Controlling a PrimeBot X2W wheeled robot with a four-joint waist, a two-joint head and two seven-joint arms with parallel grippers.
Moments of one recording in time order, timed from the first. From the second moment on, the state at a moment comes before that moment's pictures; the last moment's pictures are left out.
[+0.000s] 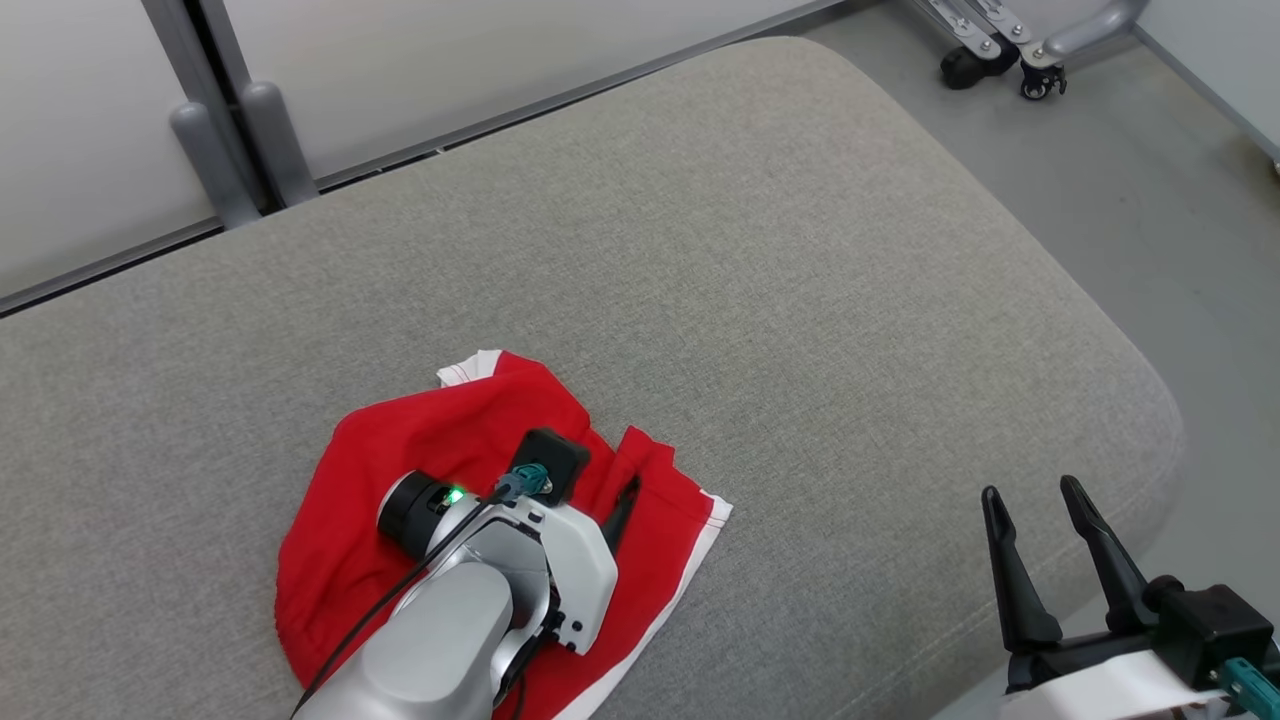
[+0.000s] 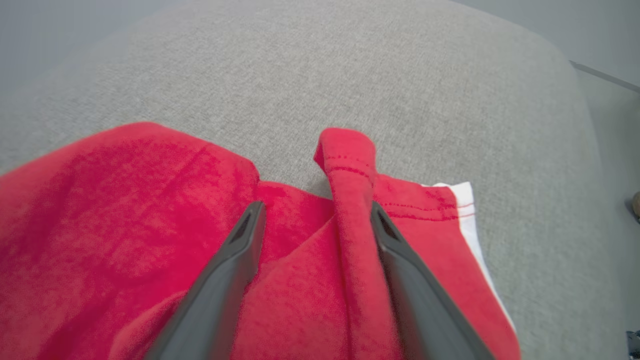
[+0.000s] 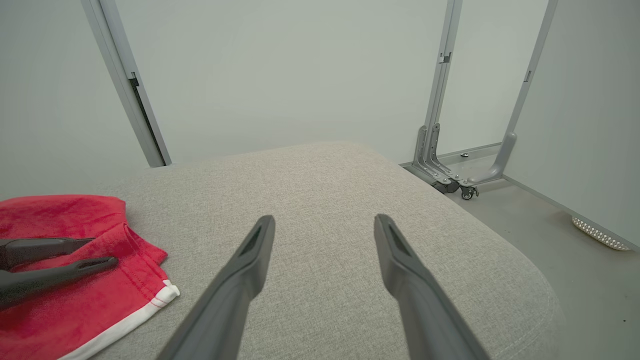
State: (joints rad) left arm -0.61 0.05 -0.87 0.88 -0.51 -0.03 -0.05; right arm 0.02 -0.05 0.04 0.12 0.18 0.13 -0.26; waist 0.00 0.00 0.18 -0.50
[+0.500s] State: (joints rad) left arm -0.39 0.10 -0.75 0.45 -0.62 0.15 -0.26; right arm 0.09 -0.05 -0.03 0.04 0.09 0.13 -0.26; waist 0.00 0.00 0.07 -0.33
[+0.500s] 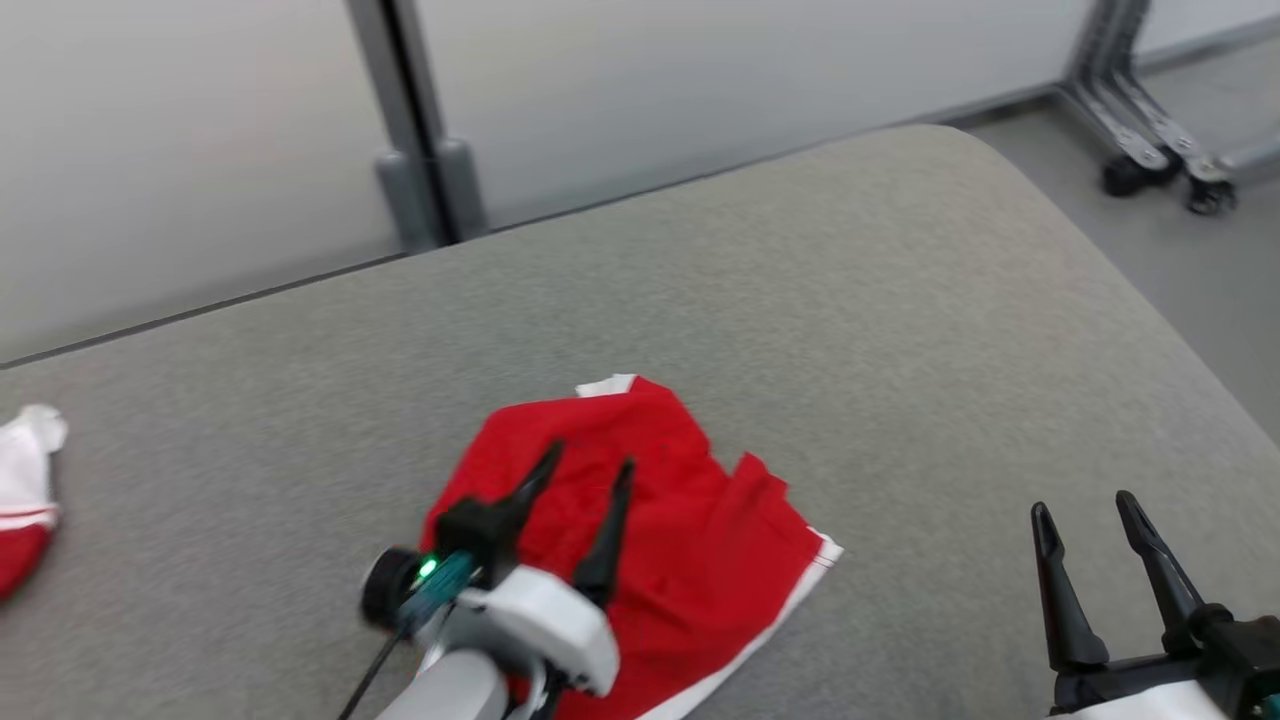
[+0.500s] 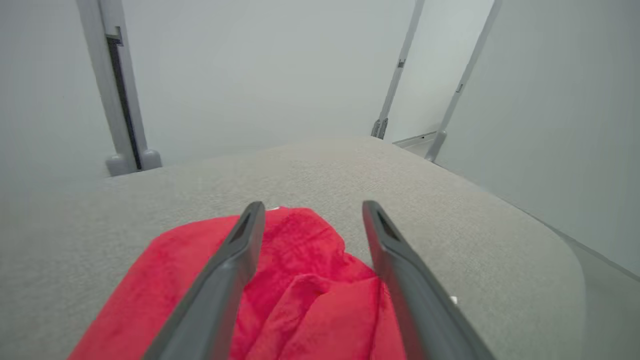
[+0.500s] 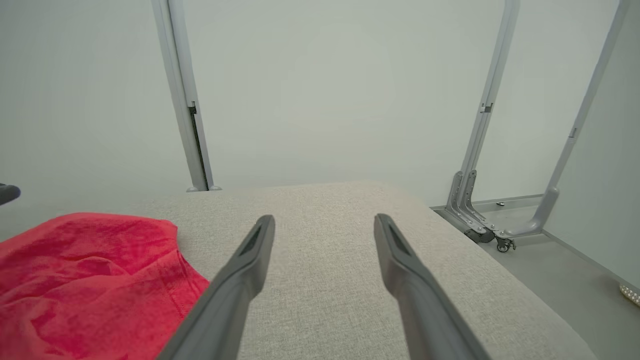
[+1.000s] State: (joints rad) left arm 0.22 0.16 -0.33 0.10 -0.44 0.17 -0.26; right arm 0.15 -0.05 -0.11 0.09 0.06 0.13 -0.26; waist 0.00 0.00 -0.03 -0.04
